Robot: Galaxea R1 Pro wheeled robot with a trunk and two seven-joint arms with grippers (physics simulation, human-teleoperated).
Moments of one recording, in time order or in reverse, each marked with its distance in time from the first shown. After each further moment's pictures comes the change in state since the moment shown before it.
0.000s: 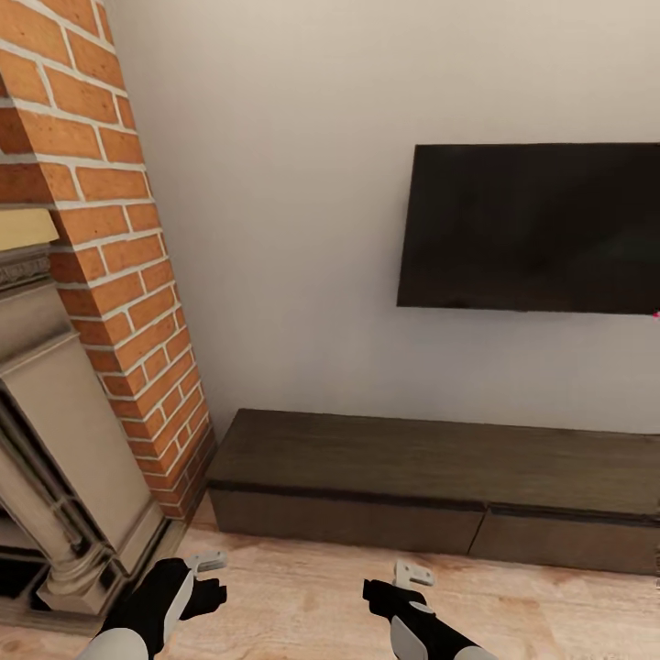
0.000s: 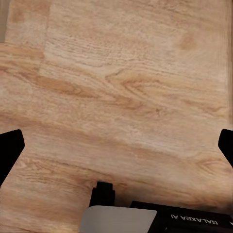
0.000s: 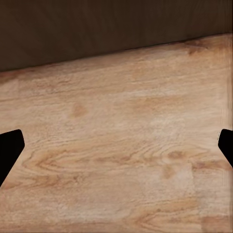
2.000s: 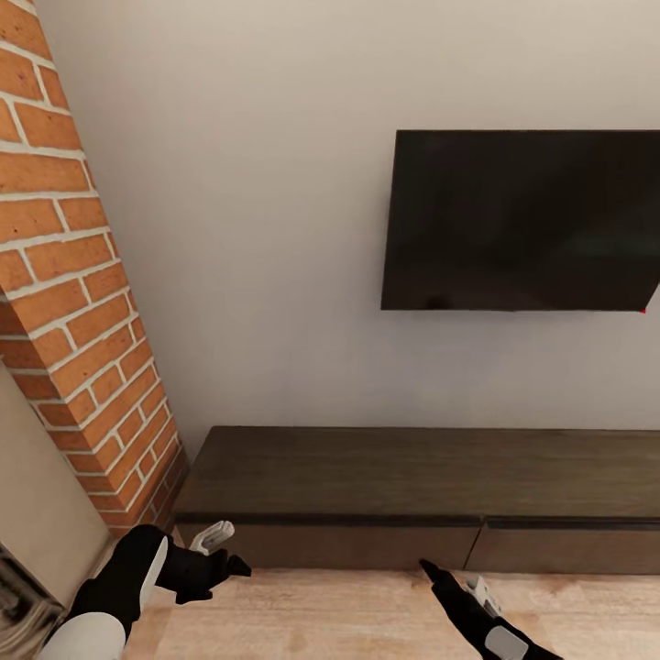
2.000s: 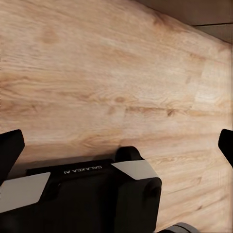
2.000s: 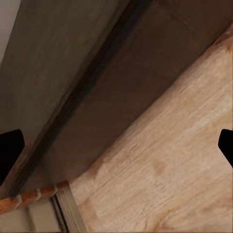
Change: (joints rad) left arm -0.001 0.057 0.012 -0.221 0.007 0.439 -0.599; right arm 0.000 -0.248 -0.073 0.128 -0.656 0.079 0.626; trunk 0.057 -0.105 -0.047
